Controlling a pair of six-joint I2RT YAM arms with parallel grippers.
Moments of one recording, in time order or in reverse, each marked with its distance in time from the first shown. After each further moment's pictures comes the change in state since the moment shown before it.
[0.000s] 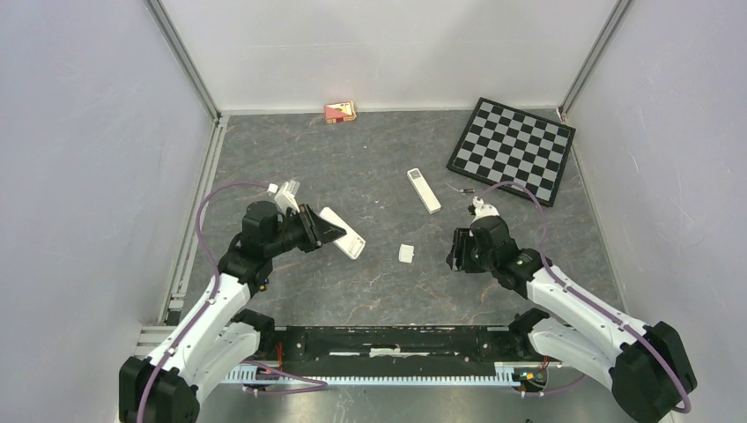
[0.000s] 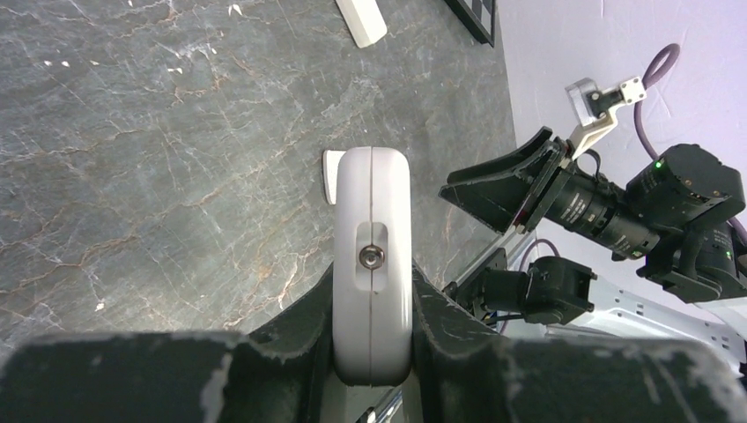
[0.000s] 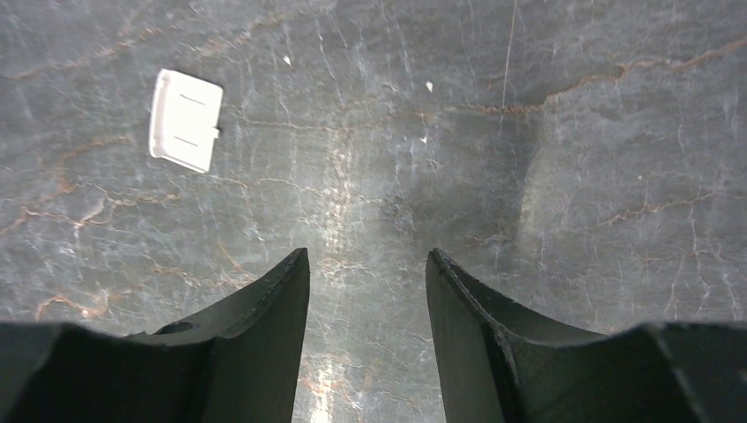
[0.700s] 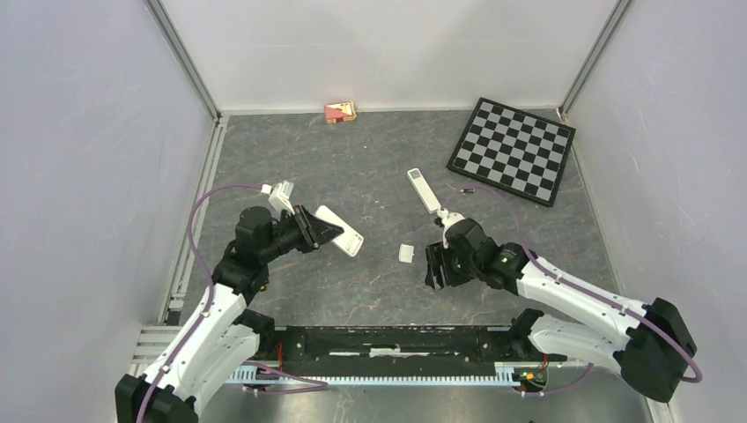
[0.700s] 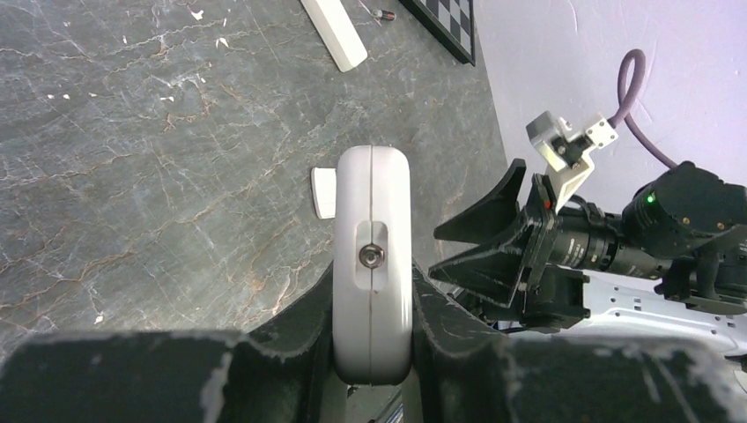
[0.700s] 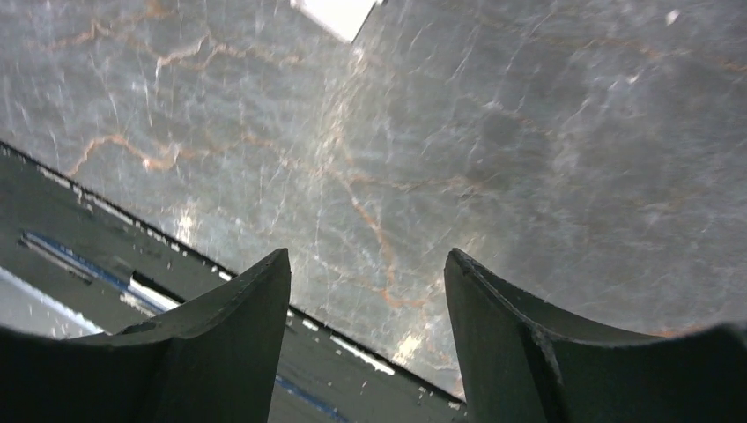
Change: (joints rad) left arm -0.008 -0.091 -0.020 0.018 -0.024 -0.002; right arm 0.207 0.066 0.123 -0.124 -0.098 -0.035
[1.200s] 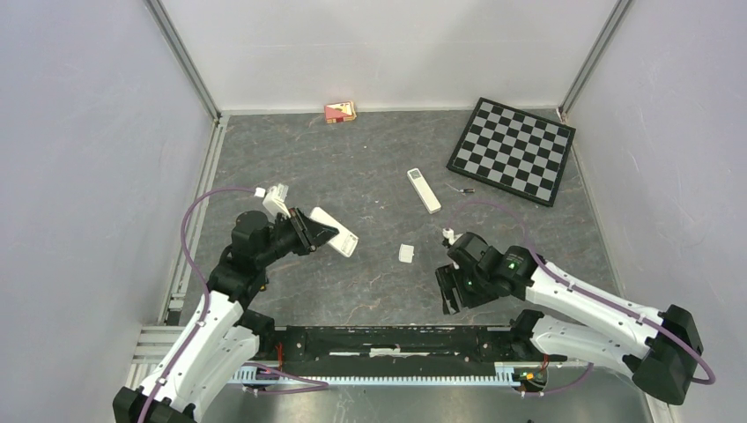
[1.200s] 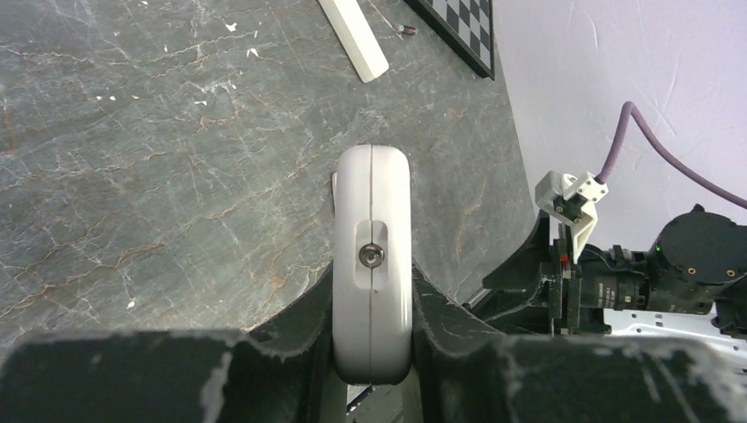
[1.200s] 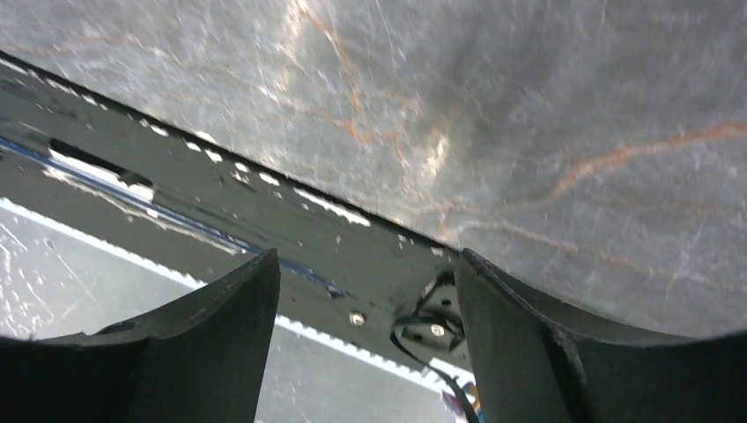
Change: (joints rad) left arm 0.000 -0.076 0.000 -0.072 -0.064 0.021; right arm 0.123 -0.049 0.065 -0.383 -0.026 0.086
